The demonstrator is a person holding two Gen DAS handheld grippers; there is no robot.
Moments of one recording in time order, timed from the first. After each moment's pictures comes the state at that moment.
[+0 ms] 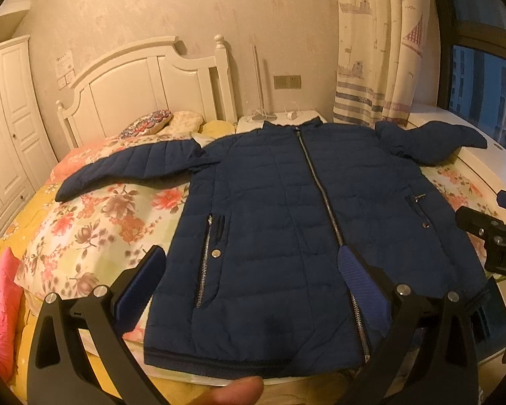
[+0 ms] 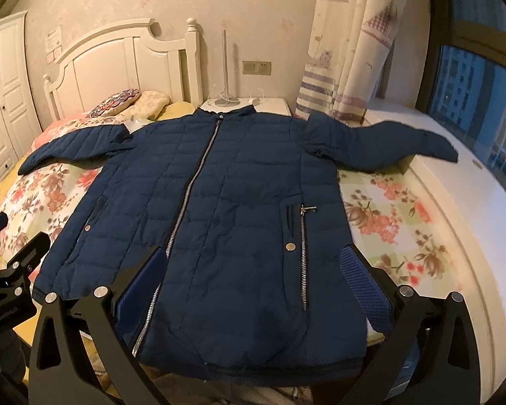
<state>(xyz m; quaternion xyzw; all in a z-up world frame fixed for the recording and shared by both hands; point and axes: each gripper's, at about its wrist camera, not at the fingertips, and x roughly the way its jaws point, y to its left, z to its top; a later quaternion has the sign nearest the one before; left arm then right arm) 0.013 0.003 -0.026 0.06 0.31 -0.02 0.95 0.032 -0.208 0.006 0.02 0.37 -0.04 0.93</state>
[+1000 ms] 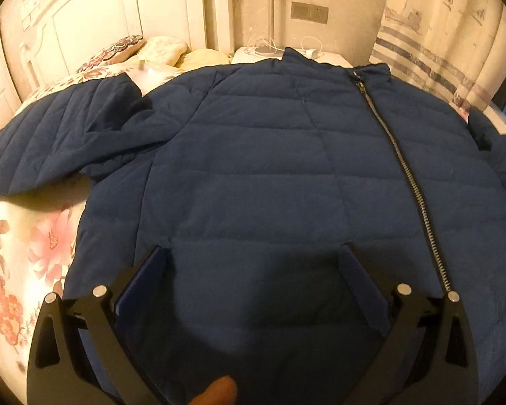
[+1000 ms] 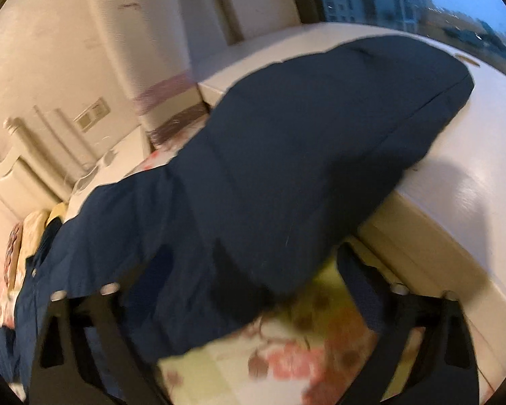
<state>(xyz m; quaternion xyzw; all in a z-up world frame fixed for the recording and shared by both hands) 0.332 0.016 -0.153 0.02 0.45 -0.02 0.89 0.307 -0.537 -0.100 0.27 0.37 -0.24 0.86</state>
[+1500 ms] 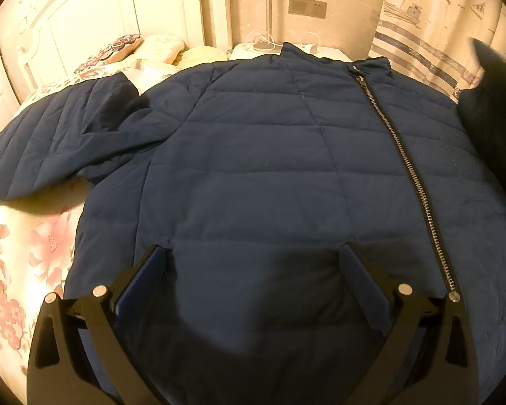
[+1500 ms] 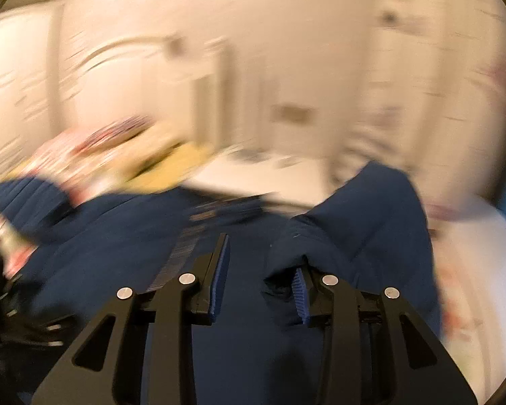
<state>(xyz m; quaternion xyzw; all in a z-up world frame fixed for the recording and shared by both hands) 0.334 0.018 -0.153 0.03 0.46 -0.02 0.89 0.364 -0.242 -0.012 -0.05 0.31 0.09 0.95</state>
